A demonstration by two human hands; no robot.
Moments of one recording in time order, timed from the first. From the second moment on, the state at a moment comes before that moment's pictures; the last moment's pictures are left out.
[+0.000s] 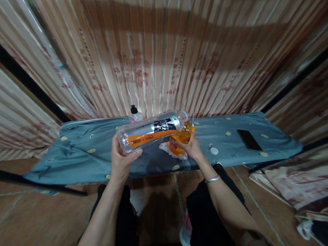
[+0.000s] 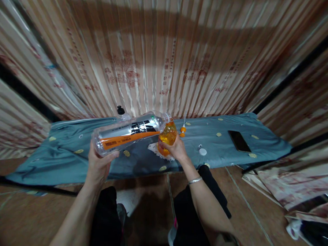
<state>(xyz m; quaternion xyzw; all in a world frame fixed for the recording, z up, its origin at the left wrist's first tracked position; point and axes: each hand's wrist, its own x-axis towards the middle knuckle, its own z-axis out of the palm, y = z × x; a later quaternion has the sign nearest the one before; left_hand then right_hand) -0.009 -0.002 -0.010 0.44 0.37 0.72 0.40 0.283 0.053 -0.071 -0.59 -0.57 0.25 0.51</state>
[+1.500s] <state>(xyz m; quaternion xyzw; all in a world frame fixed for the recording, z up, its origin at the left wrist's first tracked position) -0.011 0.000 -0.013 0.43 0.37 0.72 0.40 0.284 0.053 -0.071 -0.59 -0.57 0.25 0.51</state>
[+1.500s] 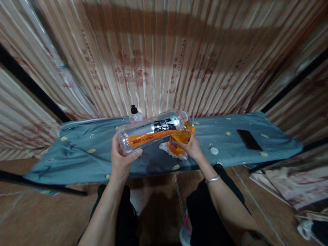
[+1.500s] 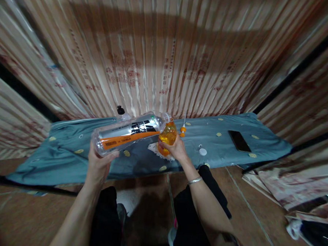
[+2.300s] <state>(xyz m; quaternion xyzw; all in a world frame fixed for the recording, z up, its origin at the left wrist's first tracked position) -0.012 0.000 -0.014 0.44 0.37 0.72 0.40 0.284 0.052 -0.072 -0.60 -0.56 0.25 0.51</state>
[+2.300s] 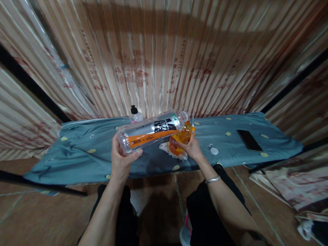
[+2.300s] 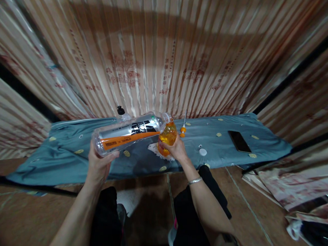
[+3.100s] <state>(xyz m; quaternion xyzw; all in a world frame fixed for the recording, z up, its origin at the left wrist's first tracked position) -0.012 -0.001 -0.013 0.44 0.37 0.71 0.41 0.284 0.052 -0.070 -0.60 -0.57 0.25 0.51</state>
